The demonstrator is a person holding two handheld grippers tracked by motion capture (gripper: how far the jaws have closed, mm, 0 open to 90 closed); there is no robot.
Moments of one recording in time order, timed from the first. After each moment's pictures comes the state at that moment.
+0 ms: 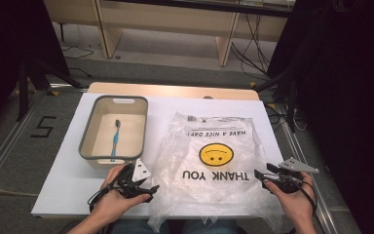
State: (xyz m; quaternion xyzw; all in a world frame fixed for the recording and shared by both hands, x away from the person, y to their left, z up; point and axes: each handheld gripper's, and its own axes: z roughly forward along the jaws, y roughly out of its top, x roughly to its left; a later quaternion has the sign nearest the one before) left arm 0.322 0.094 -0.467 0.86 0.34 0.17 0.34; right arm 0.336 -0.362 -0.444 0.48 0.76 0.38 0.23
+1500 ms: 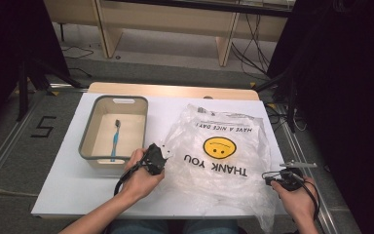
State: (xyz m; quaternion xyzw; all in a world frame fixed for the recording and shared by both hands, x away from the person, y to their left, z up) left arm 0.386 0.041 -0.447 0.87 0.35 0.22 0.27; right arm 0.341 -0.376 -0.454 0.57 0.76 0.27 0.15
